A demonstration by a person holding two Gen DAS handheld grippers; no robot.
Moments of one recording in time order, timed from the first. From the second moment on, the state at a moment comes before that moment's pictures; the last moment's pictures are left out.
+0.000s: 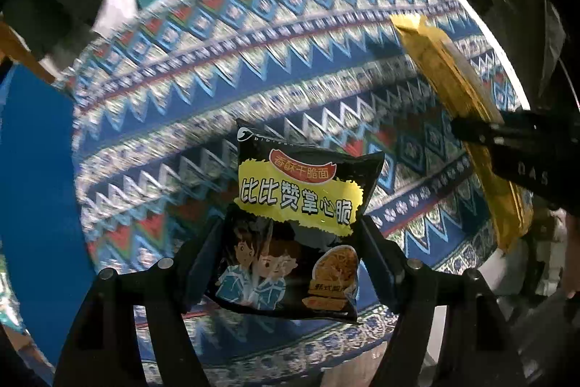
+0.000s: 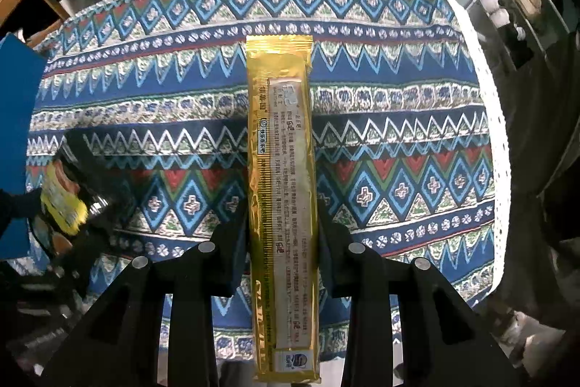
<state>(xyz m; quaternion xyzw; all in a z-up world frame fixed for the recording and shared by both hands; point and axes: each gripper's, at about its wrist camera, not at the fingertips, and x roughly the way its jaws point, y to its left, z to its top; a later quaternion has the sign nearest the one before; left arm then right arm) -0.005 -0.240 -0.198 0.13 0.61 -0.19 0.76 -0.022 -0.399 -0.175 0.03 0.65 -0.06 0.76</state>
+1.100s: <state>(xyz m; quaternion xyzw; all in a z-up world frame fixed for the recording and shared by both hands) 0.034 -0.096 -0.065 0.06 0.53 -0.12 0.84 0.029 -0.275 -0.067 0.00 0.57 0.08 0.82</state>
